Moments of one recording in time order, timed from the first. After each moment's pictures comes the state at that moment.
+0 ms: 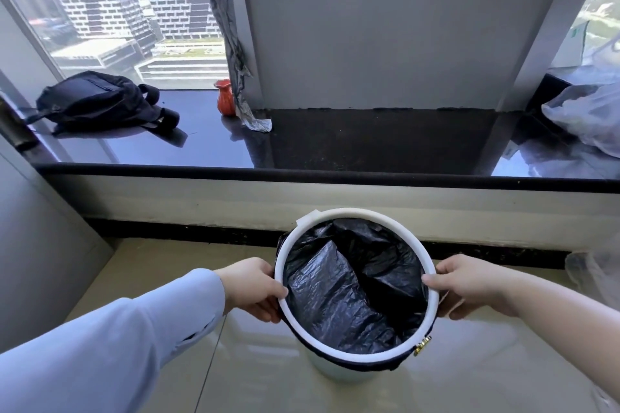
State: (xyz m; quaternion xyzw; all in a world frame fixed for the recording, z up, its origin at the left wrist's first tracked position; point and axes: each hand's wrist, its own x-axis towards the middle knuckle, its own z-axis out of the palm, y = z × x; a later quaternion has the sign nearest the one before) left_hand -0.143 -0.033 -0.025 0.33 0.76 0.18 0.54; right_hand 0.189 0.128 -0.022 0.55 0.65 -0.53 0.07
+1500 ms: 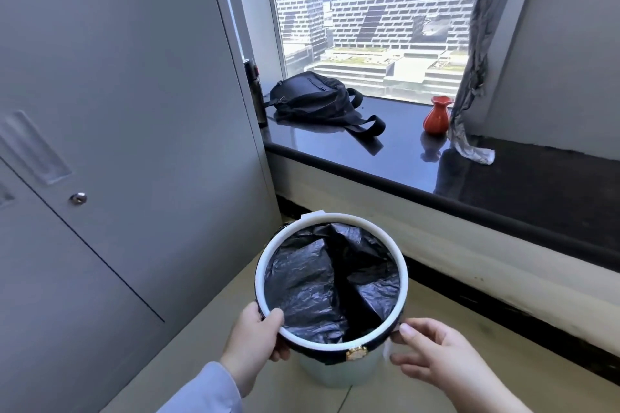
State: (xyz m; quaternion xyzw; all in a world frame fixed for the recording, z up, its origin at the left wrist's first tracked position) left_hand -0.289 -0.242 -0.082 0.03 0.81 0.53 0.24; right_hand -0.109 -0.026 -0.062 0.41 0.57 -0.71 -0.04
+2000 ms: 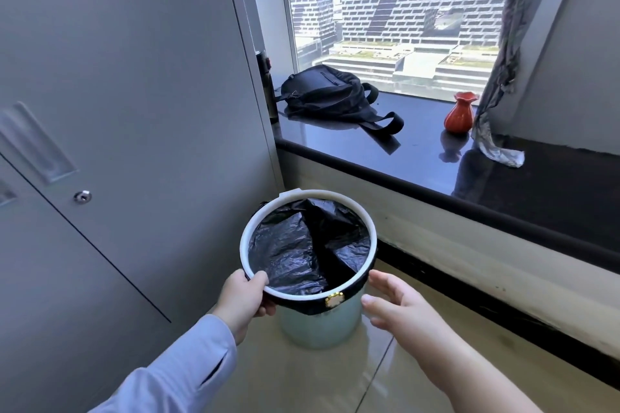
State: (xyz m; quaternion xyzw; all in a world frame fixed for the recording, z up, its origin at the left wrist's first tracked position) left_hand -0.375 -0.237 -0.077 -0.02 0.81 0.55 0.21; right_hand -0.184 -0.043 -0.033 0.28 0.67 -0.68 -0.03
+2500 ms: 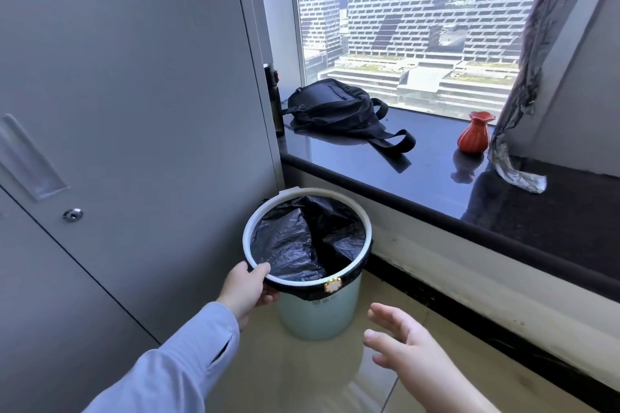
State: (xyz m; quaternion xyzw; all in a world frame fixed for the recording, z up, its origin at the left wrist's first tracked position) left_hand -0.439 -0.212 -0.085 -0.05 0.77 0.60 0.21; right_hand -0.205 -0.041 -0.049 0.31 0.67 -0.68 -0.02
